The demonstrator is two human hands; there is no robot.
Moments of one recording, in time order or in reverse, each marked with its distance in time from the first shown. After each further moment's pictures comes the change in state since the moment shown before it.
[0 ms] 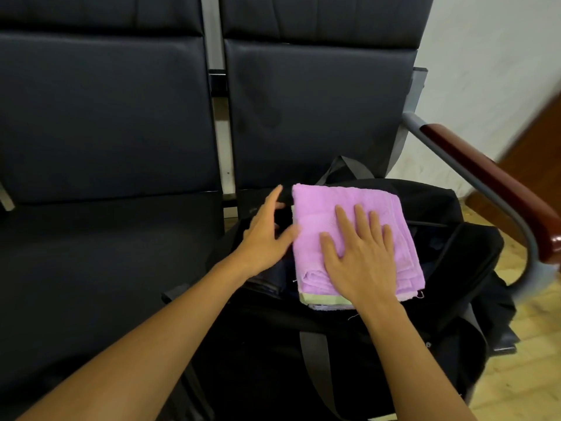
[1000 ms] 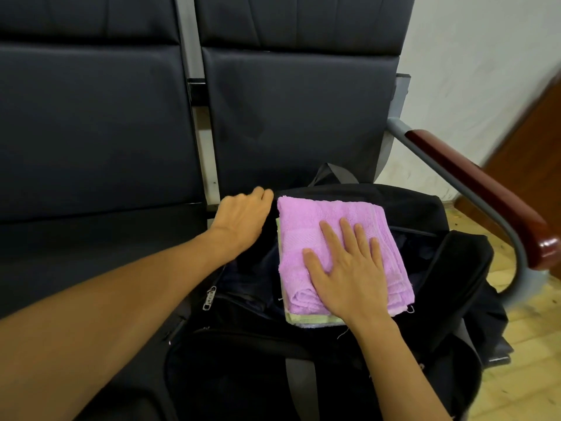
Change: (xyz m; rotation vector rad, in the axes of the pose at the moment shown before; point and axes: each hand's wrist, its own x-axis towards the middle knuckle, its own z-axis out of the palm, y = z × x) left_hand 0.059 0.022 -0.017 1.227 0.075 0.270; right_hand 0.002 0.008 -0.002 0.048 -0.091 0.019
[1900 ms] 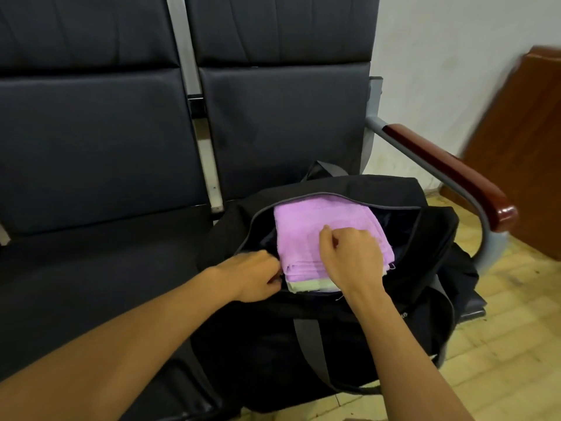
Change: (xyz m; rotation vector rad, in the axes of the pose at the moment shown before) left_hand -0.098 0.021 -0.022 -0.344 -0.463 0.399; right_hand -0.031 -0.010 -0.029 0.291 0.262 0.076
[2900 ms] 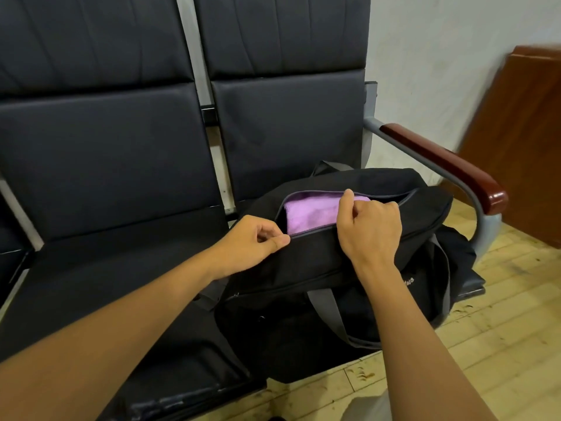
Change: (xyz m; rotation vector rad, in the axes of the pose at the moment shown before) left_hand -0.064 0.000 -0.038 -0.899 0.363 -0.077; right_hand -0.013 -0.035 -0.030 0.026 0.427 -0.076
